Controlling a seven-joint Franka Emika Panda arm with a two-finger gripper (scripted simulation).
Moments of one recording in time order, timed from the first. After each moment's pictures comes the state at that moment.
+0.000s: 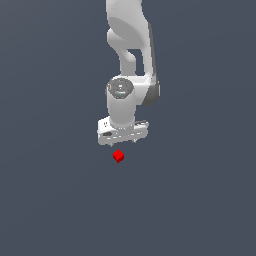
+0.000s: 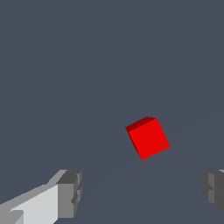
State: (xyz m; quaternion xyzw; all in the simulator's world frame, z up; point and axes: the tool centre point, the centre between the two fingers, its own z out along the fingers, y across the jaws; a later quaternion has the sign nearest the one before) arm -0.003 -0.021 0.116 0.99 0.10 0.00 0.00
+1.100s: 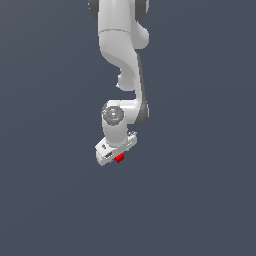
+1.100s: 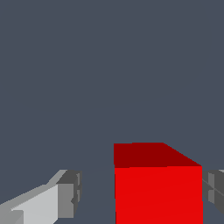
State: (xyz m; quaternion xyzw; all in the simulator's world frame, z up) arm 0.012 -0.046 0.024 0.95 0.31 0.00 0.00
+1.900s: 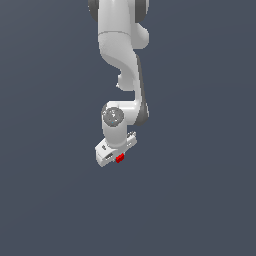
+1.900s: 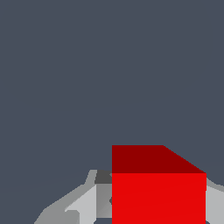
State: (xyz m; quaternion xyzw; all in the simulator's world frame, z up) arm 0.014 -0.047 0.020 0.95 0.32 0.00 0.00
